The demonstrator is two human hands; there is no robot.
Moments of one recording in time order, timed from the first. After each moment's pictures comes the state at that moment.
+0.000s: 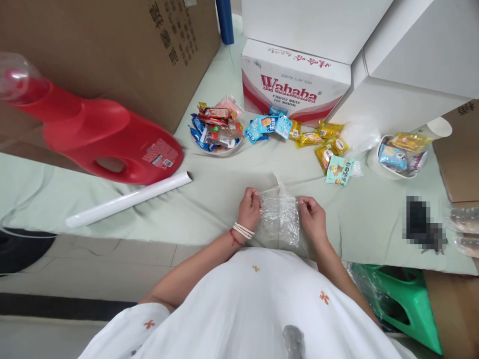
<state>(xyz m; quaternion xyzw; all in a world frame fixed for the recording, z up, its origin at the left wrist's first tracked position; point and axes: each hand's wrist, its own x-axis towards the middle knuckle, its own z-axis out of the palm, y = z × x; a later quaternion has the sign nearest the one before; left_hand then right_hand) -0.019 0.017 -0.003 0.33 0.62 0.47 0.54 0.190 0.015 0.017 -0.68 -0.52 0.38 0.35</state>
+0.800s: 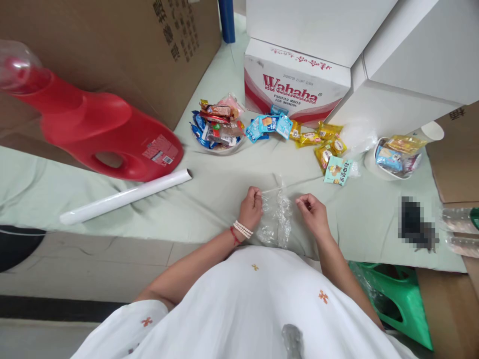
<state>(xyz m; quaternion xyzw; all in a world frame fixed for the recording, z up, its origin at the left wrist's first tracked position) -0.021 0.012 -0.008 0.42 0.63 0.43 0.50 0.191 0.023 0.029 -0.65 -0.59 0.37 0.31</state>
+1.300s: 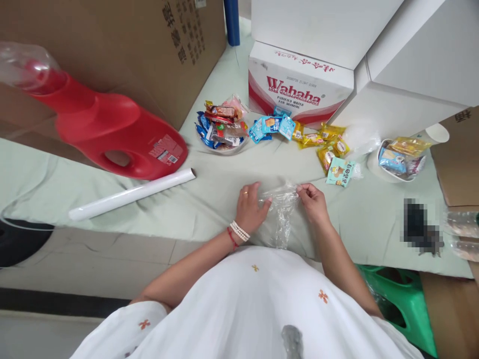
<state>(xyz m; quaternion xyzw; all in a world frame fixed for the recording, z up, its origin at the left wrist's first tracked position) -0.034 0.010 0.016 0.59 0.68 0.34 0.28 0.183 0.061 0.018 -0.60 -0.48 0.50 0.39</state>
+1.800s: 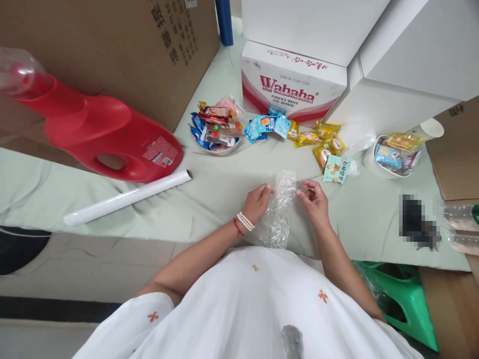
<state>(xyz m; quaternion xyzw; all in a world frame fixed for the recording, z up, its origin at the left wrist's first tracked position) -0.015 0.034 0.008 0.52 0.58 0.41 0.47 0.194 0.049 0.027 -0.60 -0.53 0.42 0.43</state>
